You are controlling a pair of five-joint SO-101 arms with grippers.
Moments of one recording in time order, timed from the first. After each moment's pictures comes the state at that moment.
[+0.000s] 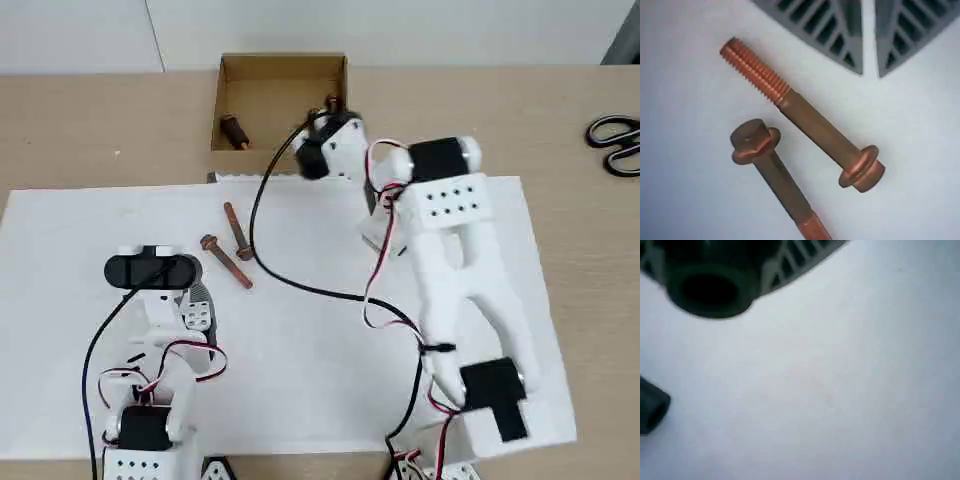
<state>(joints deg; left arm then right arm) -1.3 -103.2 96.5 51.3 7.3 -14.8 -1.8 -10.0 95.6 32.4</state>
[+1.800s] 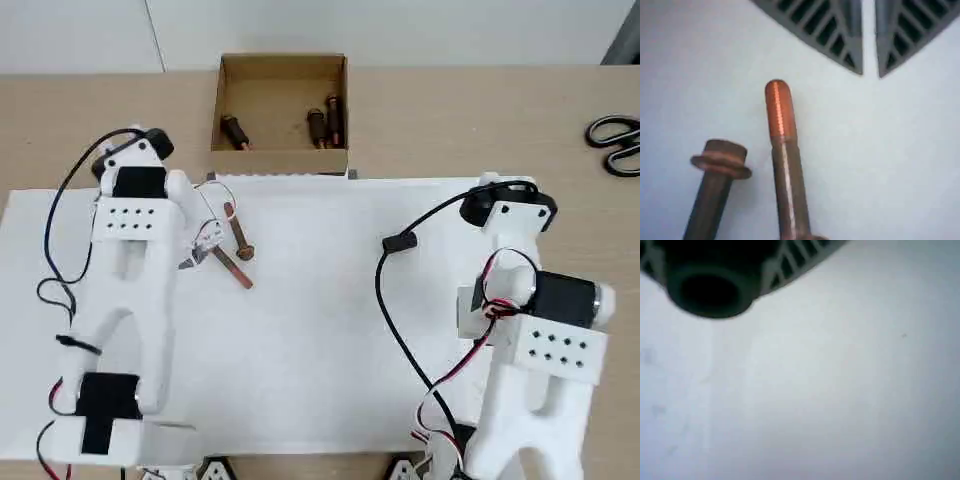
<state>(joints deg) -1.6 -0.9 6.9 90.5 42.5 10.9 -42.1 30.7 96.1 10.1</state>
